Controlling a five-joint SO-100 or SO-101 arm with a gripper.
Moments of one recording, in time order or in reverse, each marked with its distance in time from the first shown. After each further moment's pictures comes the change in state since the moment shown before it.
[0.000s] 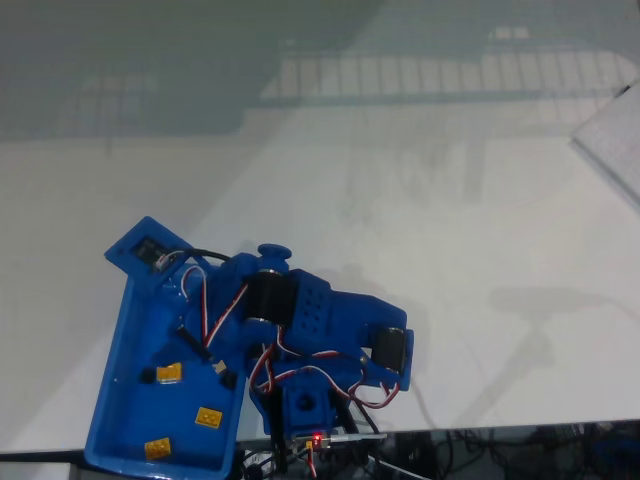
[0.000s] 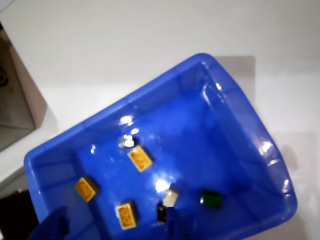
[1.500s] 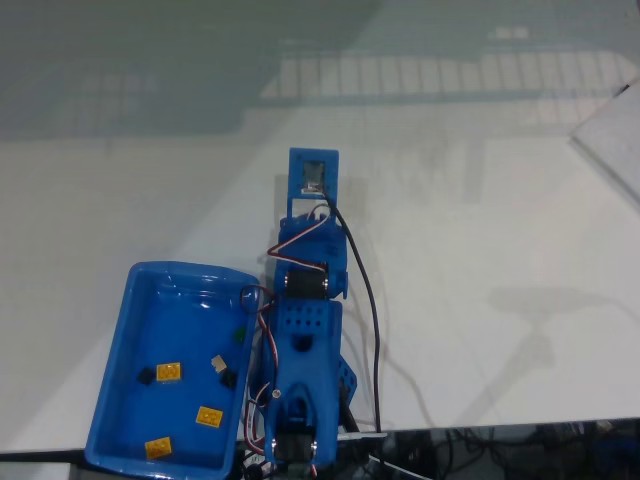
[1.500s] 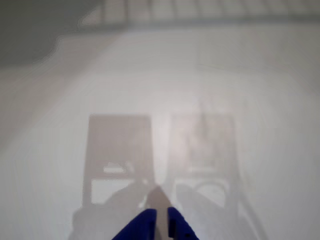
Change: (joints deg) arm 84.5 22.4 55.4 -44.6 -29.4
